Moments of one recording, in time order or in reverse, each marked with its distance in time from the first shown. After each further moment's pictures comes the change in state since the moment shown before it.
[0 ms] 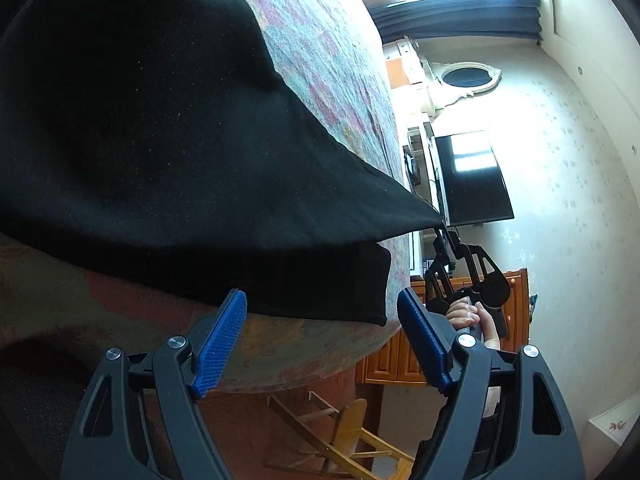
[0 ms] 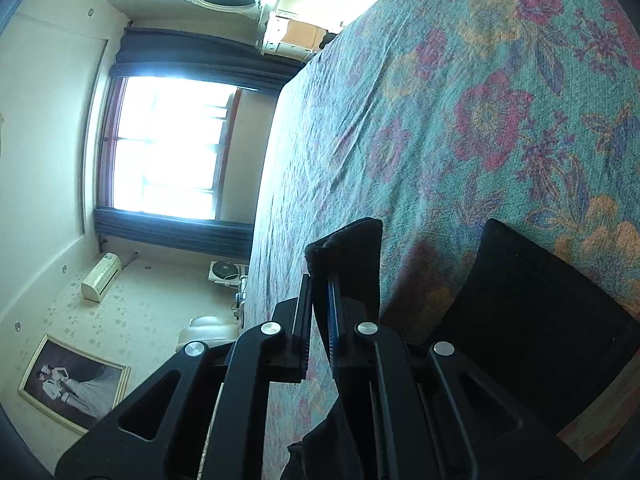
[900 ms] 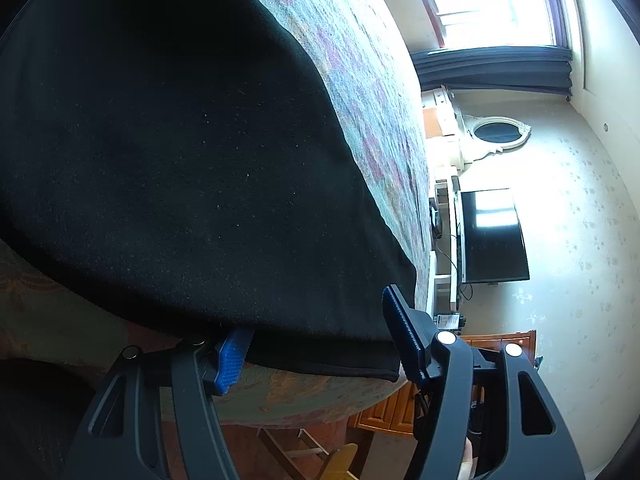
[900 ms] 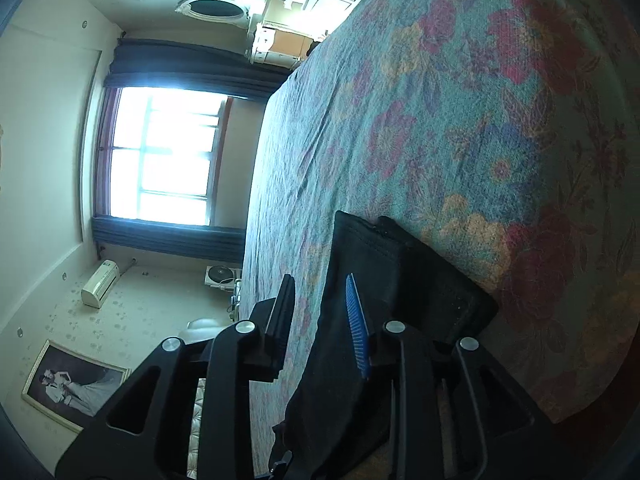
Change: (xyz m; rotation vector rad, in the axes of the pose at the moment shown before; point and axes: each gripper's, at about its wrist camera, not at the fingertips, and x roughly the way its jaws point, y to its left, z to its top) left arm -0.012 0.031 0.021 -0.126 -0.145 0.060; right arm -0.082 -0.072 -0.008 0.044 -0.007 -0.034
